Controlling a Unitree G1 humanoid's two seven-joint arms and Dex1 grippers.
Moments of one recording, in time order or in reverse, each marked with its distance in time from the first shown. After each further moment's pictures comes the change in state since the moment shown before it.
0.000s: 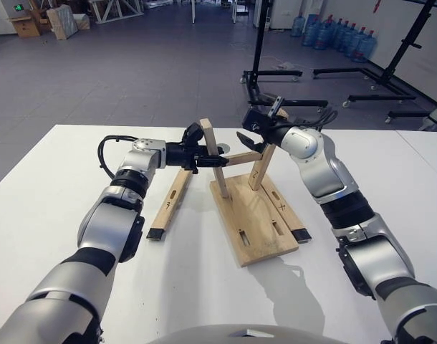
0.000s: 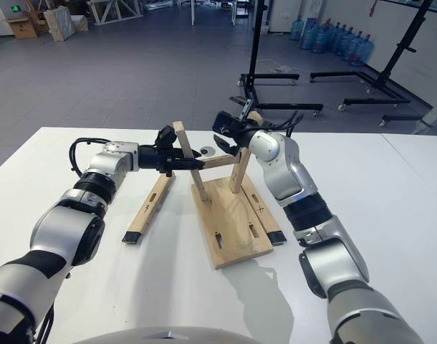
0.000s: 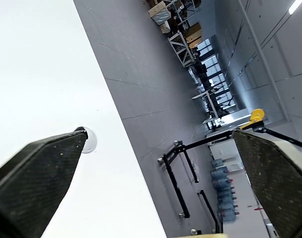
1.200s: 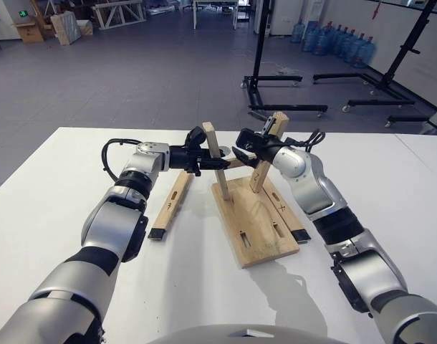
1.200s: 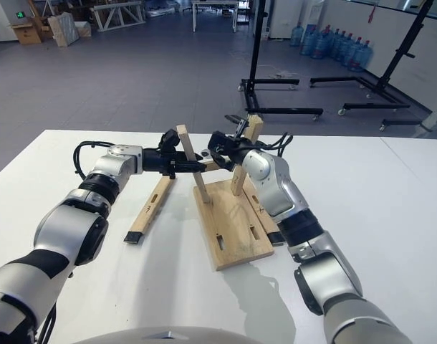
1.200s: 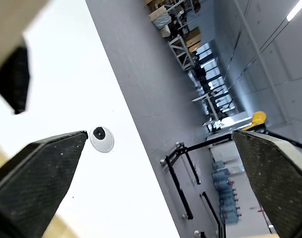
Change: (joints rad) left arm -0.014 -0.037 -0.005 0.070 0.001 -0.021 0.052; right arm 0.087 0.069 -0.008 0.034 -0.032 -0.026 -0.058
